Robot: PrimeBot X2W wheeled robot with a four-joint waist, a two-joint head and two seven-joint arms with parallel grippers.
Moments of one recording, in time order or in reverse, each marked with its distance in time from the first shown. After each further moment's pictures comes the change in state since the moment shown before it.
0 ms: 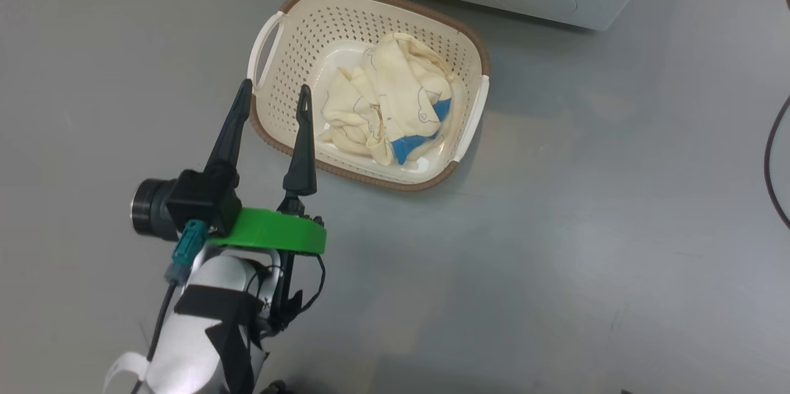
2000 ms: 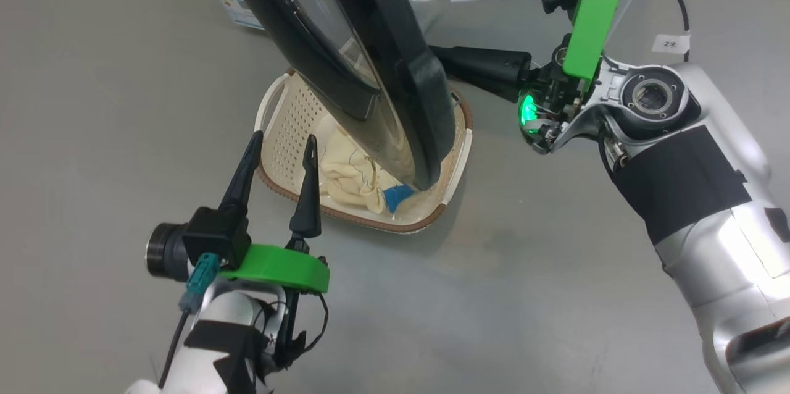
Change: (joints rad) left arm 0.087 0.001 -0.015 0.032 -0.026 0.000 0.000; right arm 0.550 0.020 0.485 -0.575 0.445 0.000 0.295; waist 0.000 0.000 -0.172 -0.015
